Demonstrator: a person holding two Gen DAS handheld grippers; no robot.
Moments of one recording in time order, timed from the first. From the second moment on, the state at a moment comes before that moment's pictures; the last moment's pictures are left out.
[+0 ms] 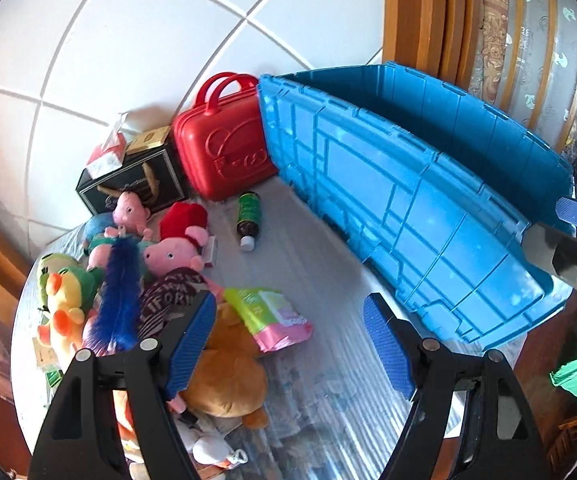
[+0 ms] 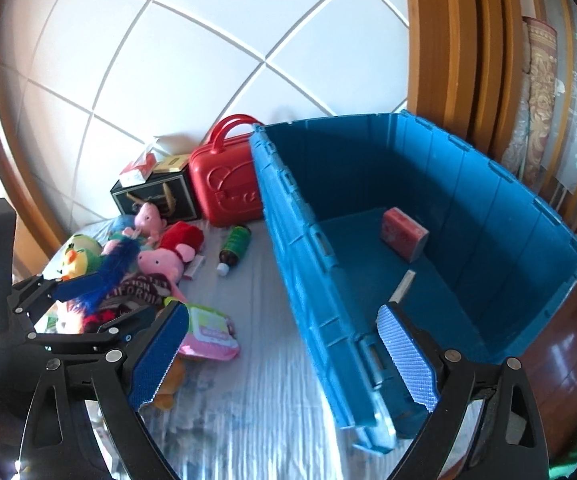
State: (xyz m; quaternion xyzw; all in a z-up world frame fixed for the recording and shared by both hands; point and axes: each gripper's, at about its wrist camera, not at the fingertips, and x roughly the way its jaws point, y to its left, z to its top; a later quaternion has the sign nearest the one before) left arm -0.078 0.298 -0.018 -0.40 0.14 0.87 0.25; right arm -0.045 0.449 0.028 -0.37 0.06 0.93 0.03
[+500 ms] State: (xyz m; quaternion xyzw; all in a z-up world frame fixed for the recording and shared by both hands) left arm -0.059 0.090 -0.089 -0.45 0.13 0.87 0.13; right arm -0.025 0.280 -0.046 -0.41 0.01 0.90 -0.11
